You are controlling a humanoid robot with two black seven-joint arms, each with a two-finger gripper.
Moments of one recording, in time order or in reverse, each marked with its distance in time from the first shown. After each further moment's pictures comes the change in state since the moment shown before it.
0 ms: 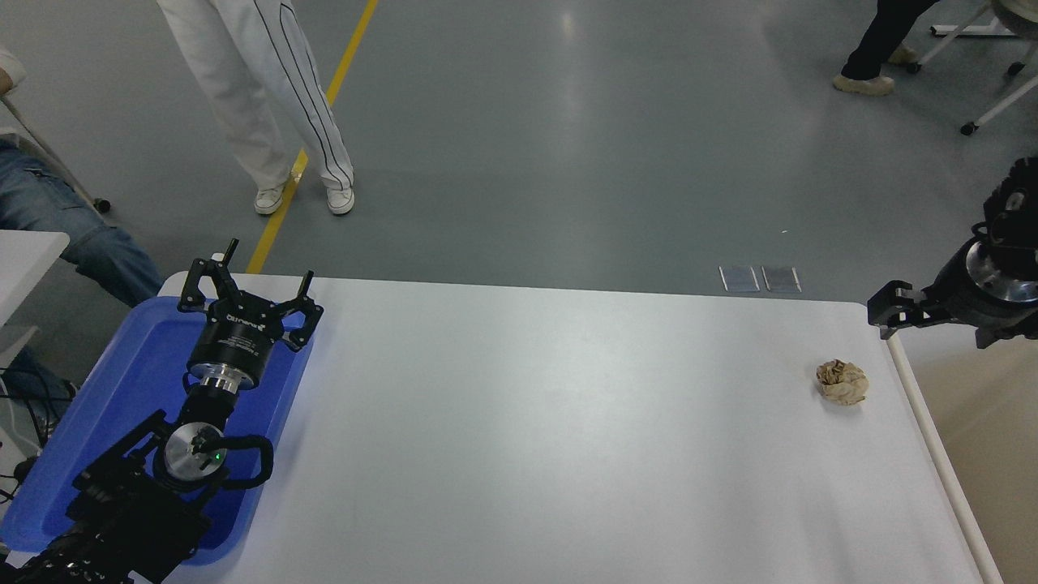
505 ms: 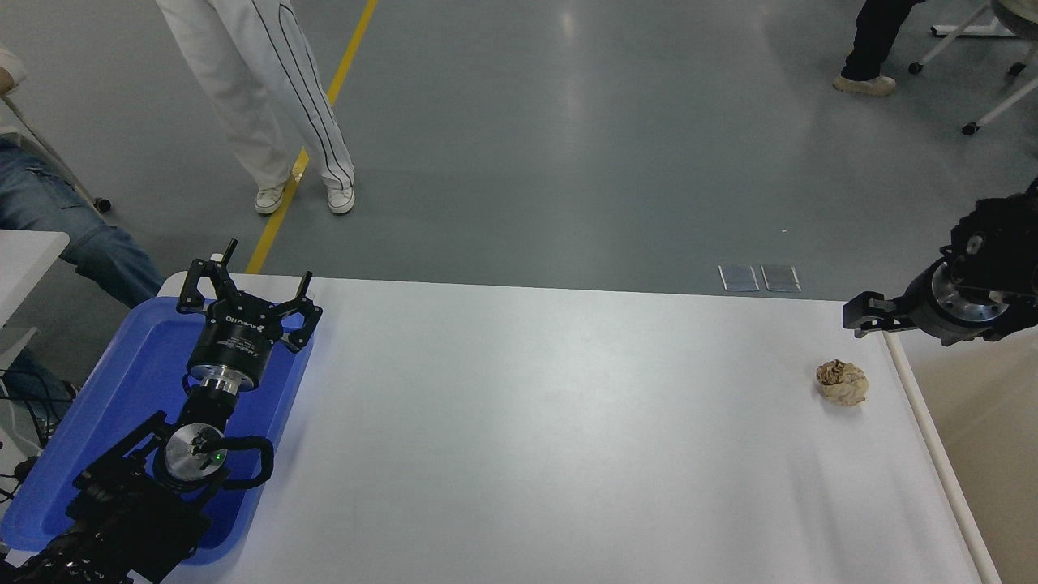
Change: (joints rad) left arm 0.000 0.000 0.000 0.000 0.000 0.001 0.000; right arm -0.232 0.005 0.166 -0.119 -0.114 -0.183 0.040
